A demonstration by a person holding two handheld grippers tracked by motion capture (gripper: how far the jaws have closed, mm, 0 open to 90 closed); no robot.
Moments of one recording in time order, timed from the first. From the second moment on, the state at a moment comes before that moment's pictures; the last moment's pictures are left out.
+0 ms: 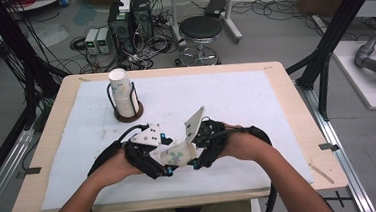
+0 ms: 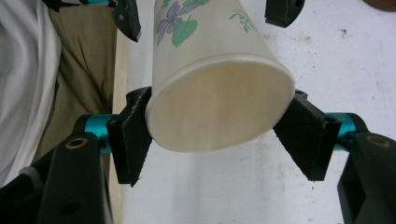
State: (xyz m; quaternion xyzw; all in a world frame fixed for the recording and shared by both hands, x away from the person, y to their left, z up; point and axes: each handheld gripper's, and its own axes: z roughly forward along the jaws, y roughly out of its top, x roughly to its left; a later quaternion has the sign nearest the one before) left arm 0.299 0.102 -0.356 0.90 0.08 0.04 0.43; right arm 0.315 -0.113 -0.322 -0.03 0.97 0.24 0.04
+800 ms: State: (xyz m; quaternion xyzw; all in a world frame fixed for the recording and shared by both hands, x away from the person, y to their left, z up) left arm 0.301 0.086 -0.363 0.93 0.06 0.03 0.37; right arm 0.315 -0.097 -0.325 -0.04 0.98 0.18 0.04
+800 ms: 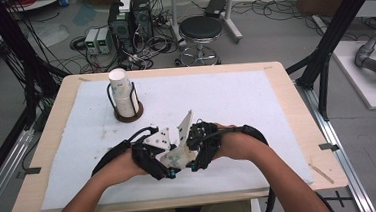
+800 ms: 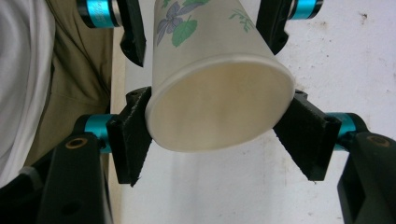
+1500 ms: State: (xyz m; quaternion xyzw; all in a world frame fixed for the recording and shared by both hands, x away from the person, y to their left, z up) left arm 0.306 0.096 -0.373 0.91 0.08 0.00 0.41; right arm 0.322 -0.113 -0.328 0.00 0.96 0.28 0.01
